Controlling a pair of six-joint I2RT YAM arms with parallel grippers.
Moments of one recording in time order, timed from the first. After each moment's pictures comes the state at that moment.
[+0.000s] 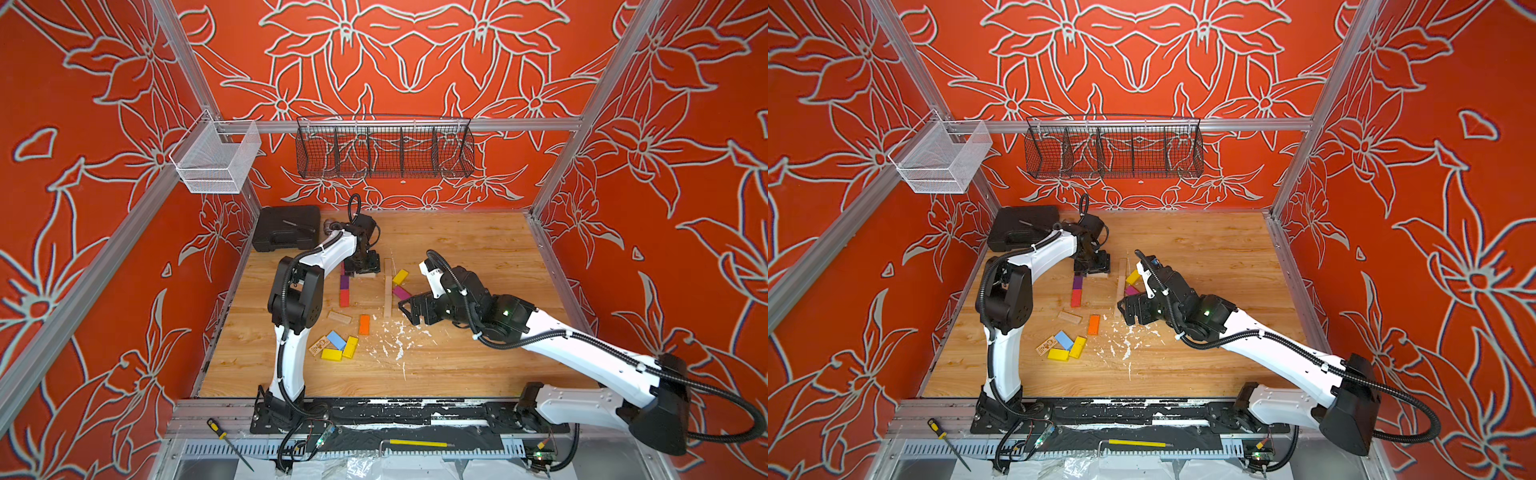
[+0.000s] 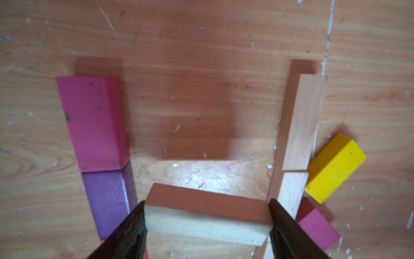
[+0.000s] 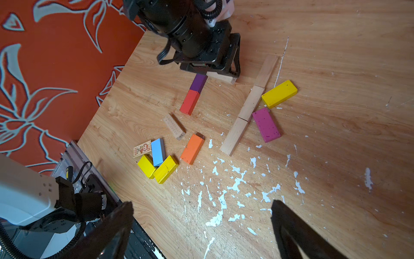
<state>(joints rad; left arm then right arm) -0.31 2.15 1.75 -0.94 0.07 -0.48 0.90 1.18 1.00 -0.46 0.03 0.56</state>
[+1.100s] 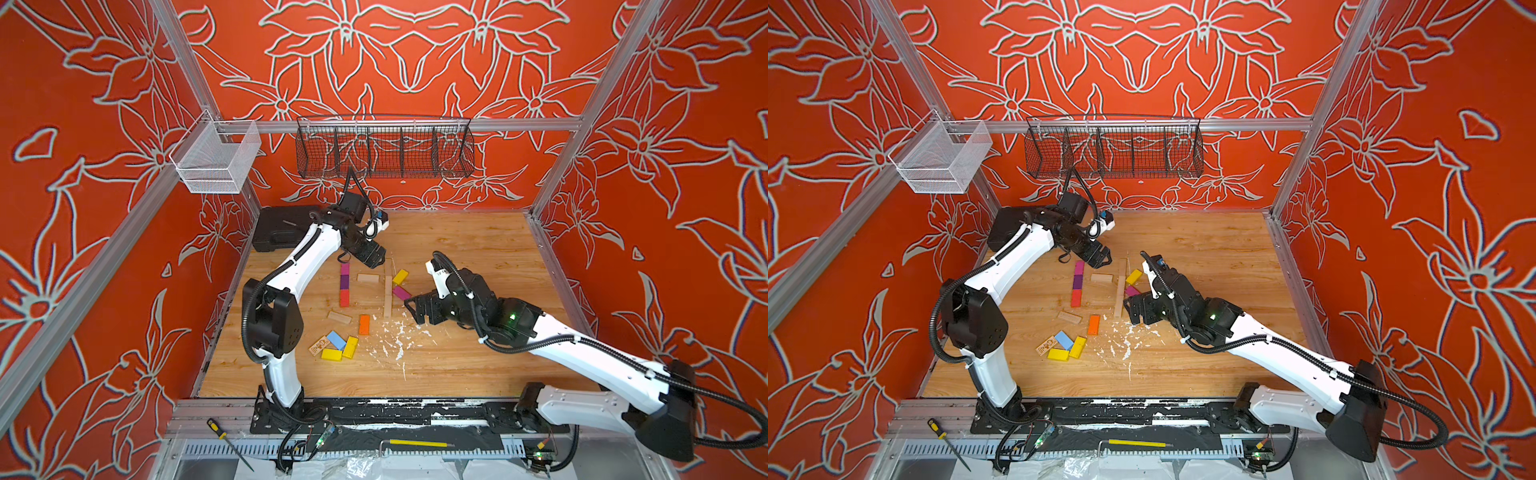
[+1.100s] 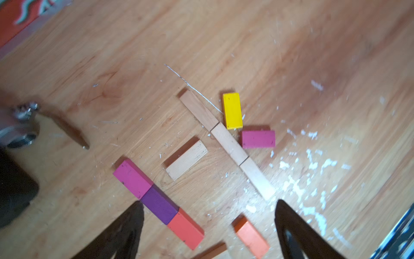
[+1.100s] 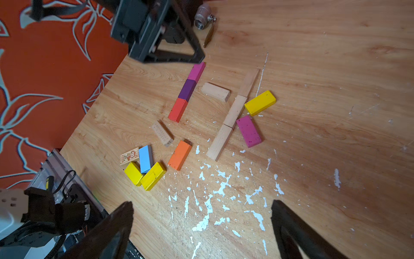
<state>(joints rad) -0.32 1.89 1.78 -1.06 0.25 0.44 0.90 1.11 0.97 -0.46 0.13 0.51</state>
